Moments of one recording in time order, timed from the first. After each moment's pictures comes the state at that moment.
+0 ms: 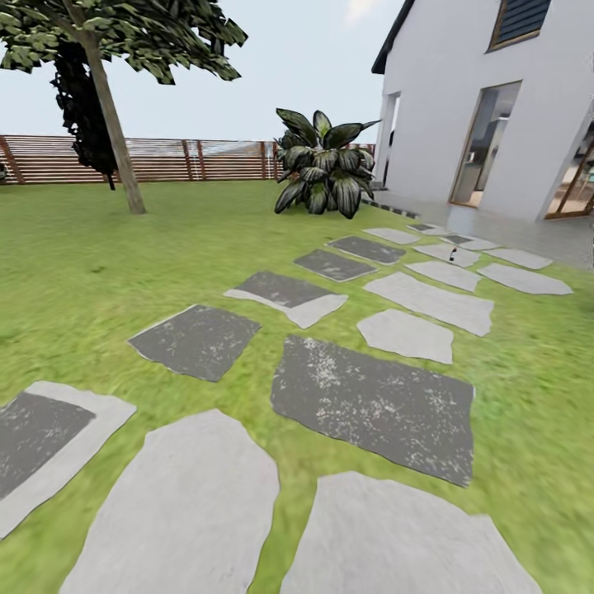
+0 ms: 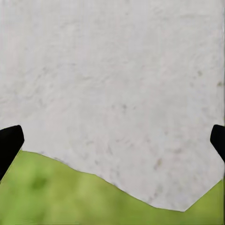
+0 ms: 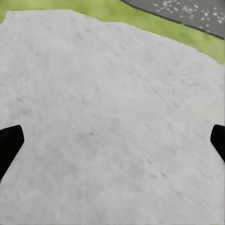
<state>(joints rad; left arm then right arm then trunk) -0.22 0.11 0.07 -0.28 0.06 -0.25 0.04 -0.04 -0.09 -0.01 -0.55 0.00 -0.40 0.00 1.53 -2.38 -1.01</state>
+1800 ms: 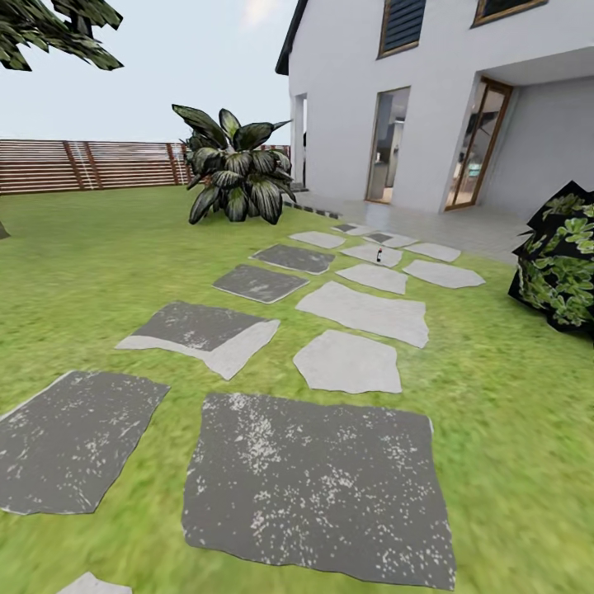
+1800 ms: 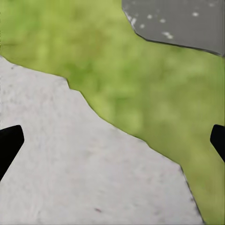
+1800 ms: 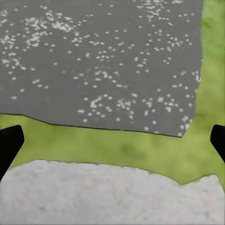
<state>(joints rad) -0.22 0.10 0.07 -0.29 0.06 -0.25 0.04 -0.06 -0.07 0.00 -0.54 0.00 -0.40 0.00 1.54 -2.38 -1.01</state>
